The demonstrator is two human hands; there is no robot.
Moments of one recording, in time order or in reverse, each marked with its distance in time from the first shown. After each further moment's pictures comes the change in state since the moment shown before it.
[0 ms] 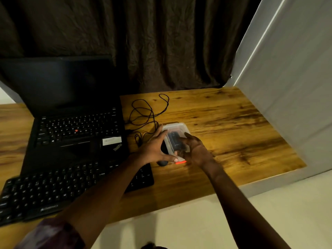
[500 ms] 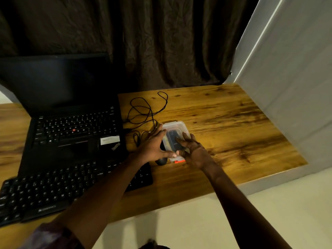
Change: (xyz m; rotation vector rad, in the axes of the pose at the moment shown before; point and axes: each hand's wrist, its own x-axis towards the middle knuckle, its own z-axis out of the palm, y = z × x) left_hand 0.005 0.005 0.002 0.069 0.006 -0.035; right_hand 0.004 0.023 0.013 0.082 -0.069 -0.032
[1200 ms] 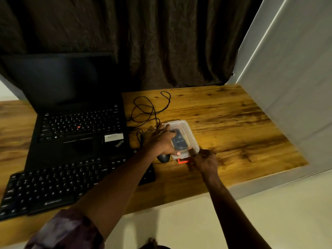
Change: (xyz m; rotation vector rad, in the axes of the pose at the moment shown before) left_hand 0.004 0.041 -0.018 0.369 -0.149 -0.063; right_hand -0.035 0.008 0.034 0.661 0.483 0.425
